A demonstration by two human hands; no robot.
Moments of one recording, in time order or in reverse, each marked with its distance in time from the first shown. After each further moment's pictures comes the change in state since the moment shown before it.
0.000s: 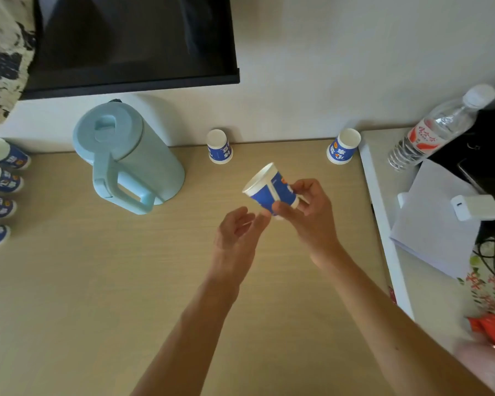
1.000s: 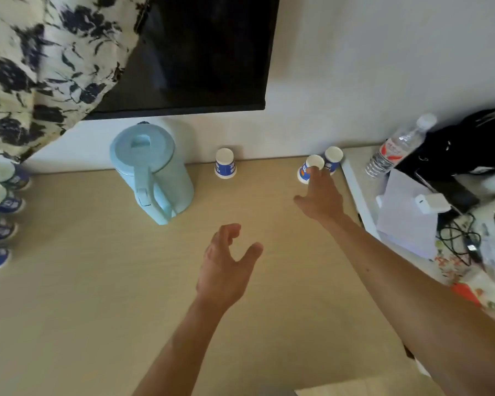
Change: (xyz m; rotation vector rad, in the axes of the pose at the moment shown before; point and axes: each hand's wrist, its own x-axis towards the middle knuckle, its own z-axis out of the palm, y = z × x) left_hand -0.036 -0.002 -0.096 0.424 -0.023 0.220; right_hand 0.042 -0.017 0.012 -1.313 0.148 0.085
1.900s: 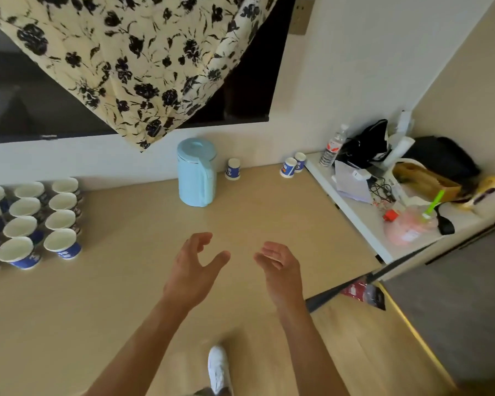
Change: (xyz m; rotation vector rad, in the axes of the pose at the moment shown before) left_hand -0.166 -0.162 -0.241 0.005 -0.102 0.347; right_hand -0.439 -0.216 0.082 1.127 0.293 0.261
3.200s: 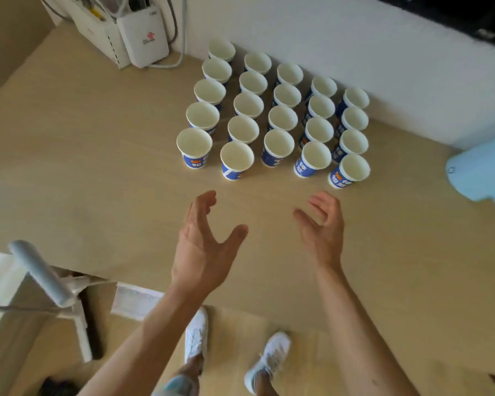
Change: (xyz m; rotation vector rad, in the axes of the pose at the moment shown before) left_hand -0.071 -0.386 -0.413 -0.087 0.472 -0.347; right_hand -0.176 0.102 0.541 -0.225 -0.335 -0.123
